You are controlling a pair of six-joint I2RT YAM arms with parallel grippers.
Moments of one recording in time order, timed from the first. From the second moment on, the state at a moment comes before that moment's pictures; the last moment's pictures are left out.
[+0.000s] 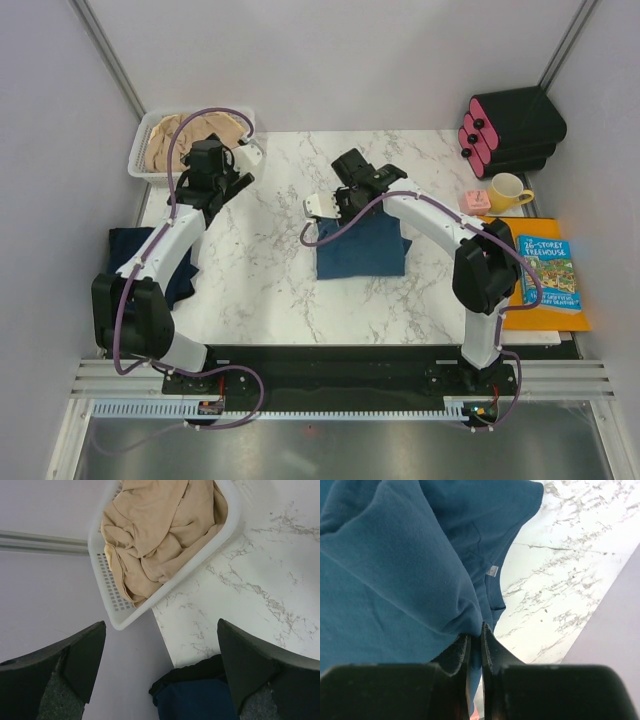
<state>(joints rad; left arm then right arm) -0.17 1.48 1.18 -0.19 -0.26 0.88 0.64 1.91 1.69 -0.86 -0.01 -1.19</state>
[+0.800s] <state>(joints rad) -0.17 1.49 1.18 -0.20 -0.21 0.88 0.58 1.91 1.52 -0.48 0.07 -0.99</state>
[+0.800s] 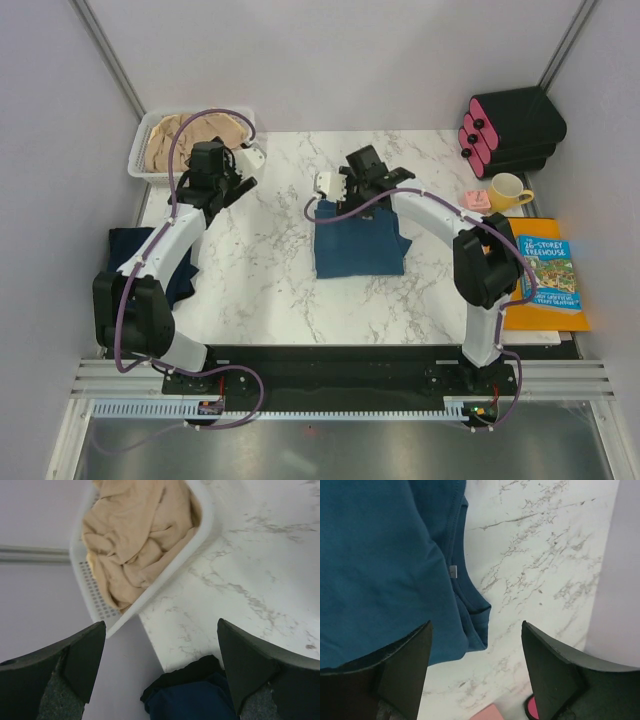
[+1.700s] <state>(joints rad) -0.39 2.19 1.91 -0.79 0.40 0.77 0.18 2.36 2.13 -1.17 -0.64 -0.87</state>
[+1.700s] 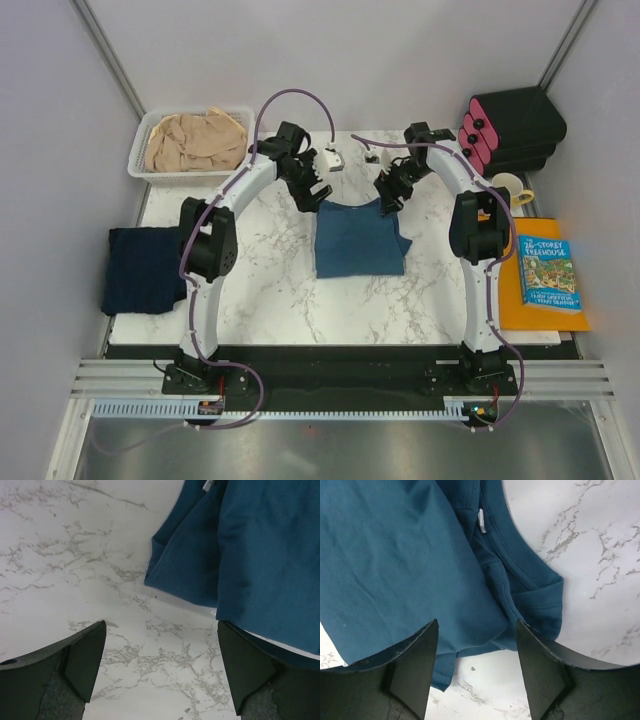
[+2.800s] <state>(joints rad) -0.40 2.25 2.08 -0.89 0.50 0.79 0.17 2.39 2.13 -1.12 -0.63 -0.82</state>
